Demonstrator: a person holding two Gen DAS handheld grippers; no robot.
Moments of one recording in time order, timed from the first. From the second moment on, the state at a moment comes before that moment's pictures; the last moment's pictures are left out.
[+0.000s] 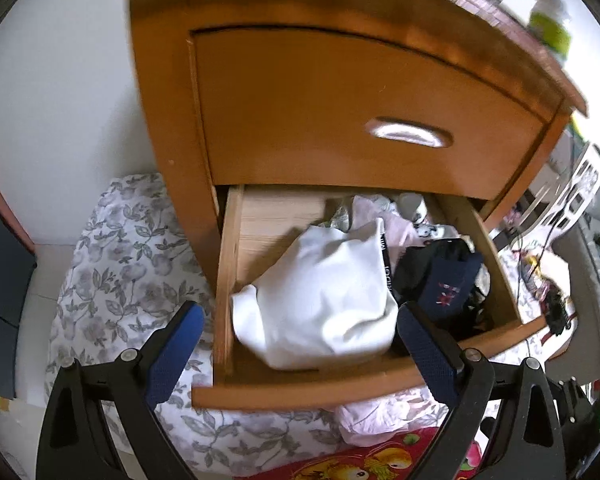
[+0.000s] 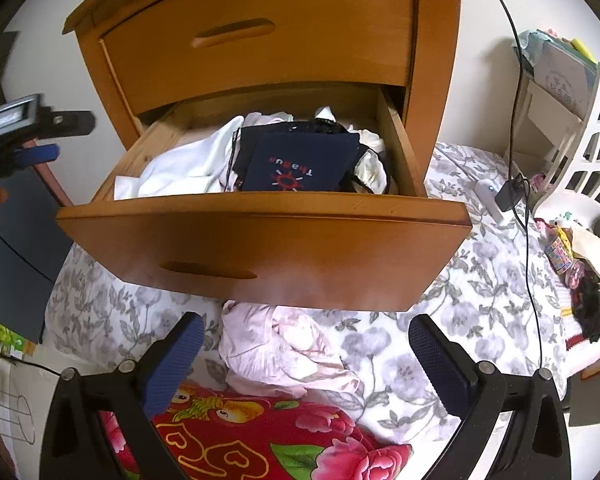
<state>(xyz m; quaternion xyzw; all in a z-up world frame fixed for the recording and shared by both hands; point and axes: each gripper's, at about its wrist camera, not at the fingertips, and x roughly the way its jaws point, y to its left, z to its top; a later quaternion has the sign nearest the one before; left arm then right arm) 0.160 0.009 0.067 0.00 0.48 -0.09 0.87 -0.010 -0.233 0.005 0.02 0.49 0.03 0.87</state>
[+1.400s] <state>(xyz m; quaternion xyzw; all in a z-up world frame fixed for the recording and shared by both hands) 0.248 -0.049 -0.052 0.11 0.67 -0.11 0.73 0.005 -0.240 -0.026 0.05 0.52 0.03 0.85</state>
